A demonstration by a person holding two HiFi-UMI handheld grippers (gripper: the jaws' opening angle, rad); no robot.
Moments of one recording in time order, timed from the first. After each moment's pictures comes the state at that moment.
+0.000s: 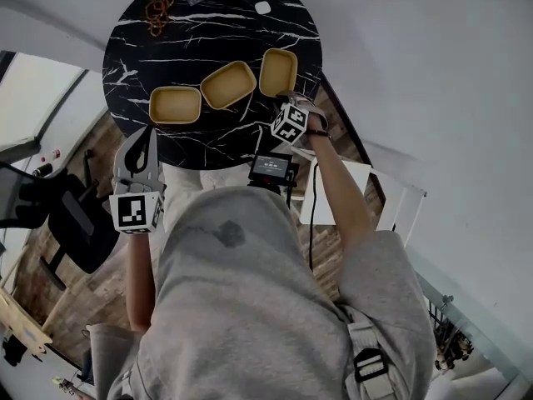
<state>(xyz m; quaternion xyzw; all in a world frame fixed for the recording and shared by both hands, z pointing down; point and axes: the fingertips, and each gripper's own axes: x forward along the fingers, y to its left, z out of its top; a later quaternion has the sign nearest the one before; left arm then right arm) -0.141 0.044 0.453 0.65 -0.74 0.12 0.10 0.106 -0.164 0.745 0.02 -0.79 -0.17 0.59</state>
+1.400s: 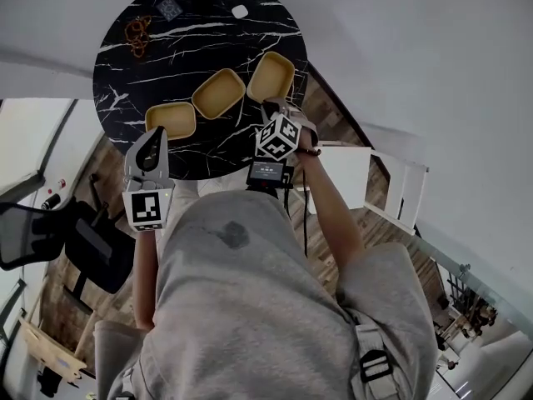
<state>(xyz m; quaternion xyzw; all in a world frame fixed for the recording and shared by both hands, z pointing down) -0.131 -0.010 0.459 0.71 -0.68 0.16 0.08 0.083 -0.139 0.653 0.15 -0.82 -0.09 0.55</state>
